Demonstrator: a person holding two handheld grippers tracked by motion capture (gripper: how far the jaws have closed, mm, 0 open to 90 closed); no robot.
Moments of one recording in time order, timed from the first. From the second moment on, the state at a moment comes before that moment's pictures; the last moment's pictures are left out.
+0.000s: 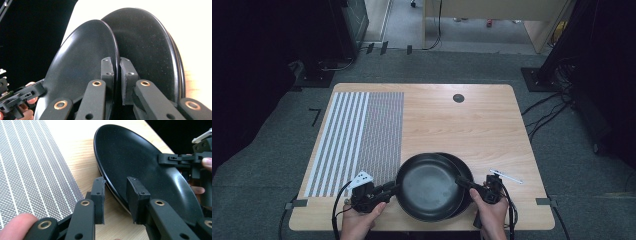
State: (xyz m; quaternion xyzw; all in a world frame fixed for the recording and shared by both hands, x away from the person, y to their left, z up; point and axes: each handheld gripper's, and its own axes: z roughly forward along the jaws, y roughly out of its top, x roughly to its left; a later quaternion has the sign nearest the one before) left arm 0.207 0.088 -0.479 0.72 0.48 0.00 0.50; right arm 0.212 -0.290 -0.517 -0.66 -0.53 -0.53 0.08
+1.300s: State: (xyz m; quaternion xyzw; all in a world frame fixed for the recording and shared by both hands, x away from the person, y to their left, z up) left arm 0.211 0.081 -0.486 0.70 0.51 0.00 0.50; right arm 0.209 -0.285 -0.520 -0.67 -0.50 -0.54 0.08
